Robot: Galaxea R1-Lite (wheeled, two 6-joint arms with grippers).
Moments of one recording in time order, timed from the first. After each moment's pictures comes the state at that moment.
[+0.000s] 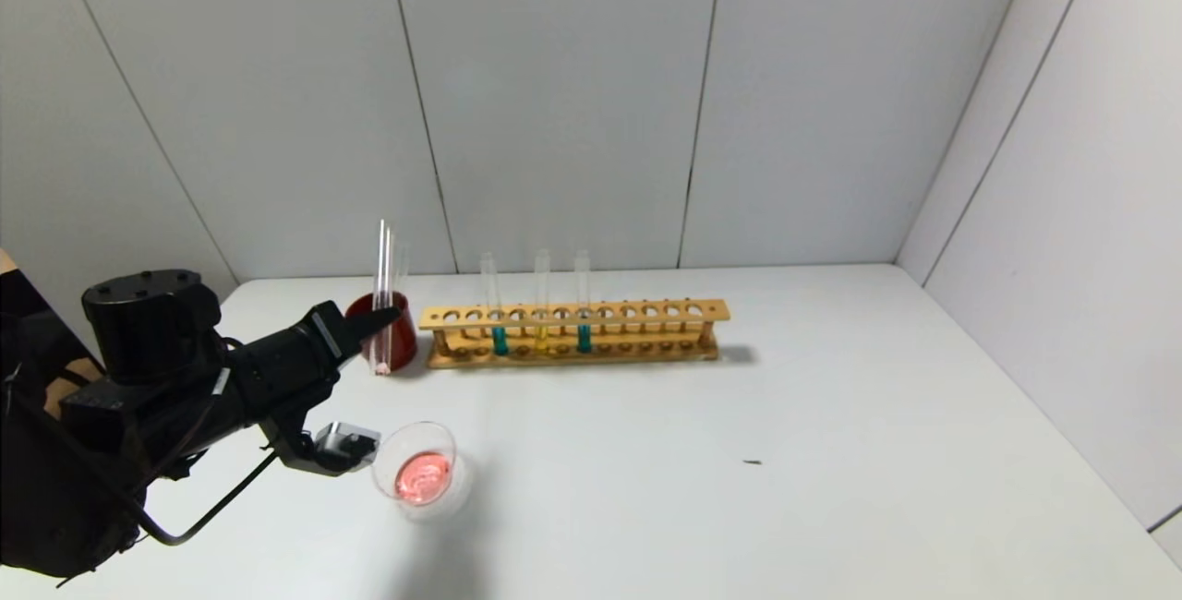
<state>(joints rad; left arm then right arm) -0.10 1.77 -0.43 -1.17 -0.39 2.41 0.00 0.00 0.00 0.00 0.00 0.00</state>
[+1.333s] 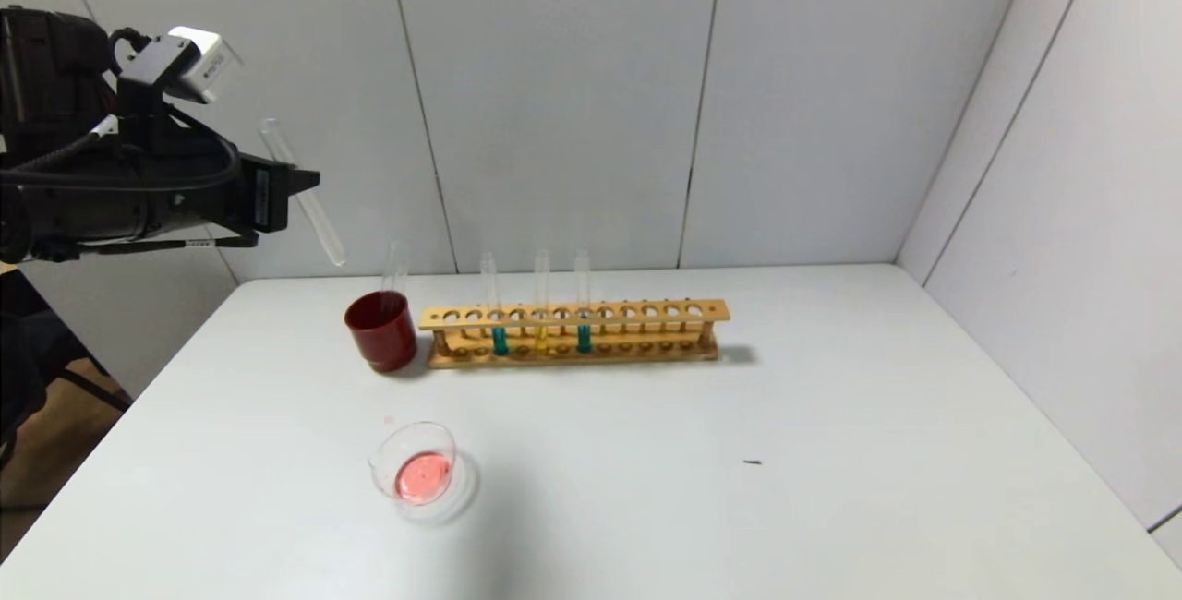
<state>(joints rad) -0.03 1.57 -1.14 -0.21 -0.21 0.19 0.00 0.00 0.00 0.00 0.00 0.00</state>
